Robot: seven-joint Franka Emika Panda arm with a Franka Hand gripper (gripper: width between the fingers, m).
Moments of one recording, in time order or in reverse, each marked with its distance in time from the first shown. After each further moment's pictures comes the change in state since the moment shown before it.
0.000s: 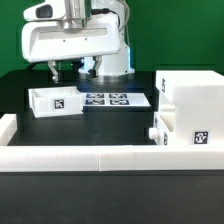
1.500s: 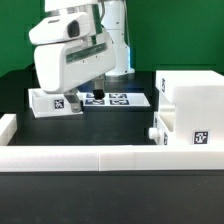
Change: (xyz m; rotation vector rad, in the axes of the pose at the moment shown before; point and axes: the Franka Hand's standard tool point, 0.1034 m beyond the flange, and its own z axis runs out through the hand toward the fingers) arm 0.098 0.020 0.028 0.088 0.045 -0.607
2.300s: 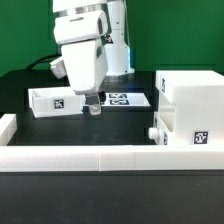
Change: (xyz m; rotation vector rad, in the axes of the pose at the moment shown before) arm 0.028 0.001 0.006 0.000 0.016 -0.466
